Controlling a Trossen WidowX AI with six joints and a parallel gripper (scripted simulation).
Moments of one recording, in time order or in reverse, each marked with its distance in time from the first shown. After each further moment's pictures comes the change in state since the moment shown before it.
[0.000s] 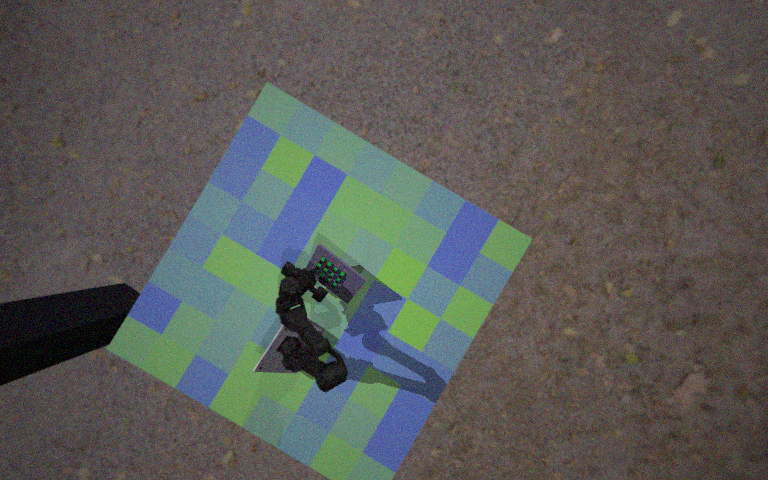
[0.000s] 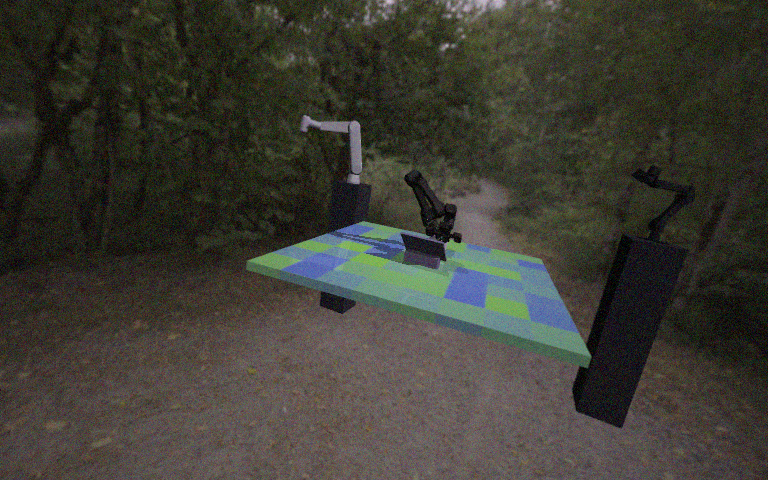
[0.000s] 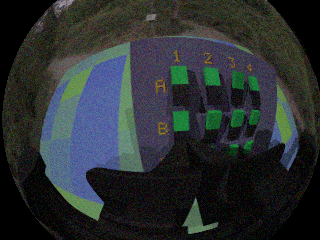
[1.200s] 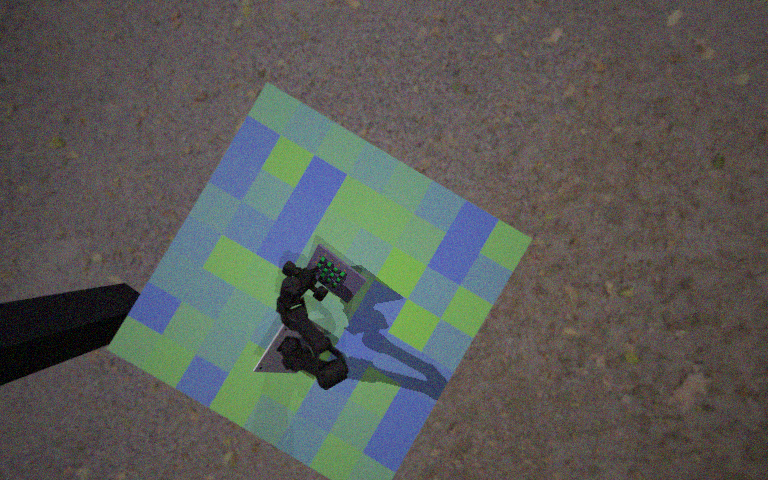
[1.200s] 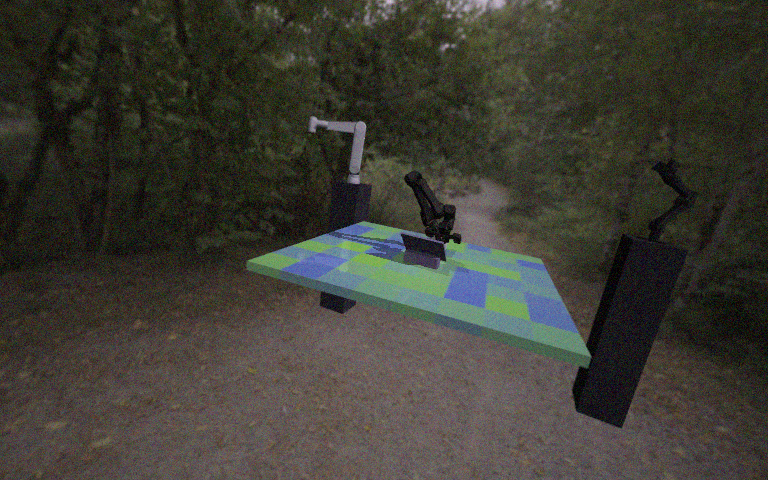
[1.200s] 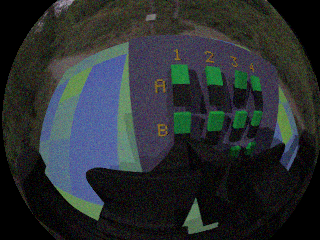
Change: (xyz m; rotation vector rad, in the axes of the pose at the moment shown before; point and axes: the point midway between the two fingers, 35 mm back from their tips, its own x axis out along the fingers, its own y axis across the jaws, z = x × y) arm 0.005 0.000 0.000 0.000 0.000 0.000
